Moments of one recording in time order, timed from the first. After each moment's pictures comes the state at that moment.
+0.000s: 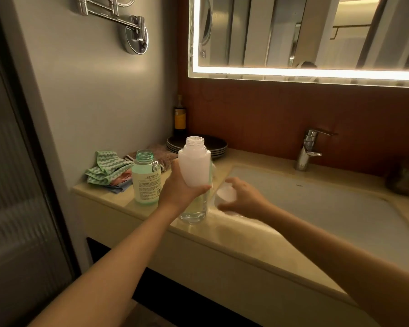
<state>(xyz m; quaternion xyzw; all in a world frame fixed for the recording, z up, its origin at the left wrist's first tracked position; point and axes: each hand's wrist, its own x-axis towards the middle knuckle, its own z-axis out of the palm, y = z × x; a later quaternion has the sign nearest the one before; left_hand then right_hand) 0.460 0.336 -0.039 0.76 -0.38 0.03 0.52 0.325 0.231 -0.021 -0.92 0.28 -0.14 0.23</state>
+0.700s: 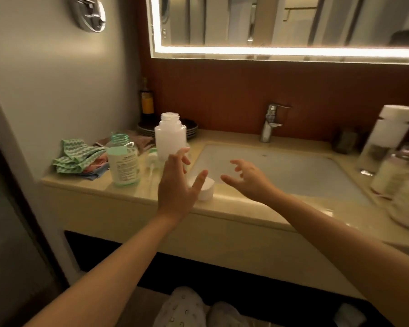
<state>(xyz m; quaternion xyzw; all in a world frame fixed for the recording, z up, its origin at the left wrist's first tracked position) 0.394 0.364 -0.067 0.63 -0.52 0.20 0.54 0.252 0.257 -0.033 -0.87 0.37 -0.21 0.23</state>
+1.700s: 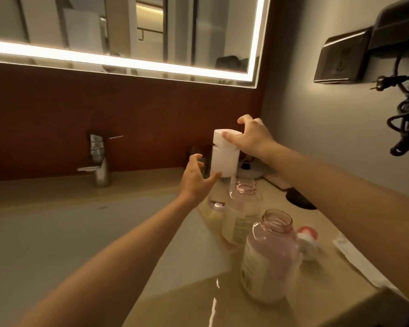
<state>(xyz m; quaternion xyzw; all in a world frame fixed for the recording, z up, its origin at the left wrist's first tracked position) 0.103 -0.053 -0.026 0.51 -0.65 -0.21 0.53 -0.025 -0.031 0.091 -0.70 0.62 -0.36 0.02</state>
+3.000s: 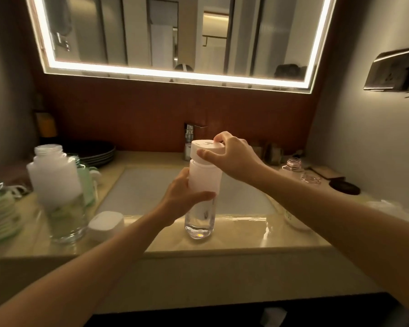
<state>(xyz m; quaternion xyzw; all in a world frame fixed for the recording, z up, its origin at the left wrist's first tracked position) 0.267 0.236 -0.022 0.53 -0.59 -0.28 0.53 0.129 0.225 0.077 -0.83 0.44 -0.34 0.09</state>
